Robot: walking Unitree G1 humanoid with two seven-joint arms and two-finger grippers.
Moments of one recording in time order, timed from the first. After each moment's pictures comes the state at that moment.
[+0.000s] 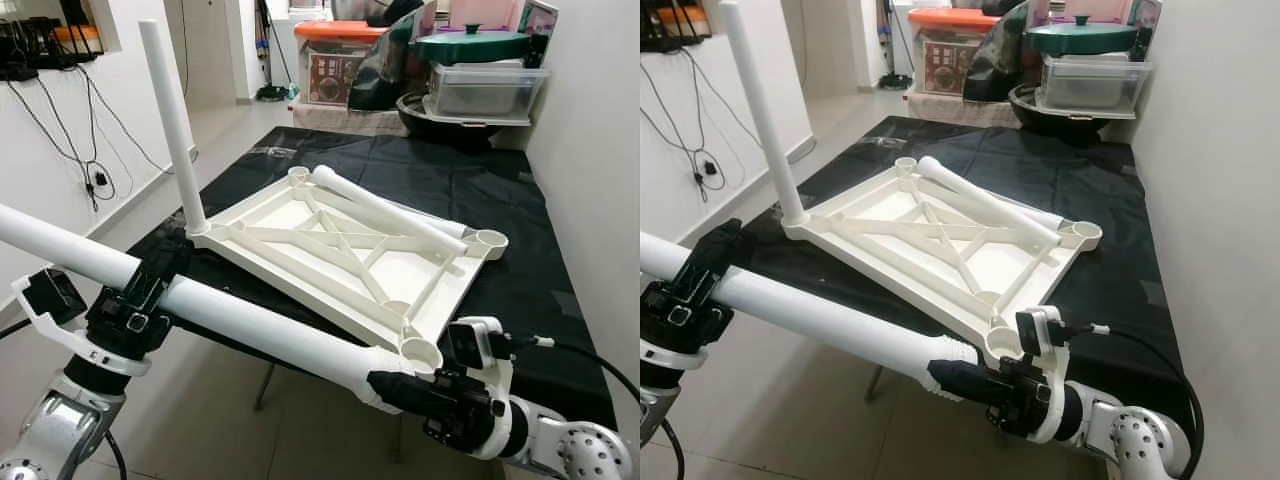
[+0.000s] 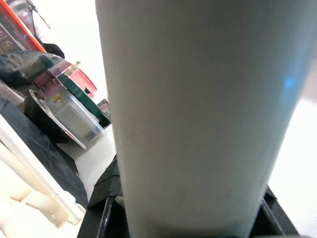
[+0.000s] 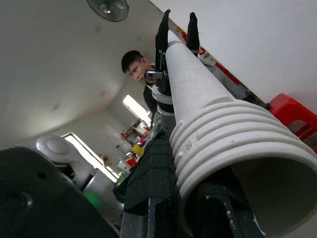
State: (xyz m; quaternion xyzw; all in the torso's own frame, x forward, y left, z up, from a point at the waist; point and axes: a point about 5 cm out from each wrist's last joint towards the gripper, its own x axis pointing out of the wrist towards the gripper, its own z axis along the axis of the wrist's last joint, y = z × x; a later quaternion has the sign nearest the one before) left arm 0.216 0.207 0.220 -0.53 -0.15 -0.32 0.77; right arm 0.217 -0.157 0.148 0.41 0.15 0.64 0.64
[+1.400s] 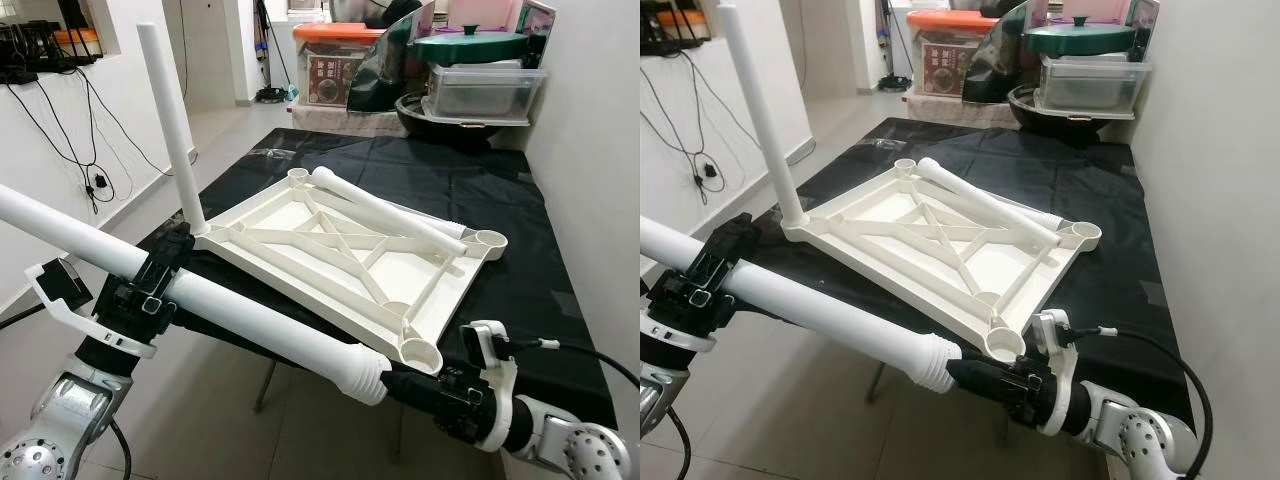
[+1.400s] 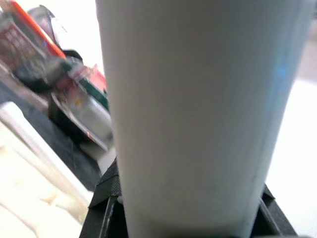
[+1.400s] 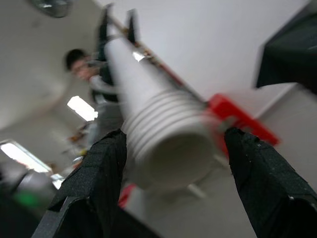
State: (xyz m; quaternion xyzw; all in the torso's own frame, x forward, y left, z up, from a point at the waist) left arm 0.232 0.202 0.224 -0.49 -0.14 -0.30 0.80; right arm 0.234 -0.195 0.126 0.36 0.16 0.54 0.74
